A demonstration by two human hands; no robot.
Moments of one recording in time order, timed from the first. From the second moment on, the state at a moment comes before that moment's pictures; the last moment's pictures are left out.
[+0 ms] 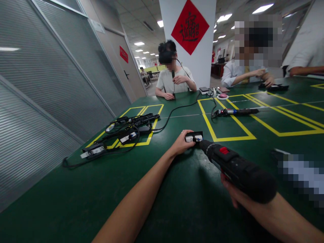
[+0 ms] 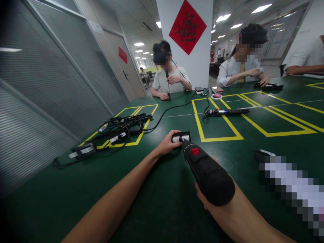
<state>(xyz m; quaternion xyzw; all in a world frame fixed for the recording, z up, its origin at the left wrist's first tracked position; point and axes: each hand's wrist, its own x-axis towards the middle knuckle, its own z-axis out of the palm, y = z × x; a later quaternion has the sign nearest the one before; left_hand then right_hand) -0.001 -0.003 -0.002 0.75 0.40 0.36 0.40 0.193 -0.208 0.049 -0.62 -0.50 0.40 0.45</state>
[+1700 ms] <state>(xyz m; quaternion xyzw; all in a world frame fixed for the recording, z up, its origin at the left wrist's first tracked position) -0.001 -0.003 0.001 0.74 0.40 0.35 0.42 0.200 -0.212 0.060 -0.67 -0.56 0.32 0.37</state>
